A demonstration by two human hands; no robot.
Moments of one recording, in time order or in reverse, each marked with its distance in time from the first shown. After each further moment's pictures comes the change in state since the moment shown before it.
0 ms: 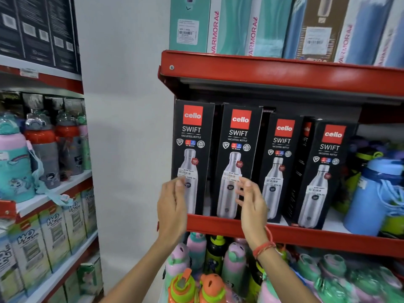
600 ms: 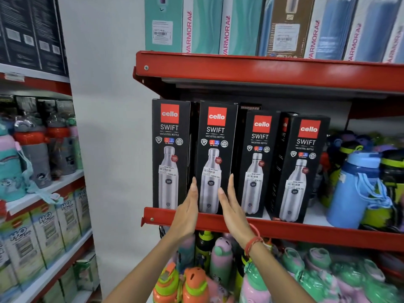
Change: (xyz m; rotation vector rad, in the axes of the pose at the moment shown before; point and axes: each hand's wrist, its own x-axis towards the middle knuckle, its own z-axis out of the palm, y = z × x) left_hand -0.027 0.005 0.061 0.063 -0.484 -0.236; right_hand 0.004 0.011 -0.038 -0.106 -0.490 0.154
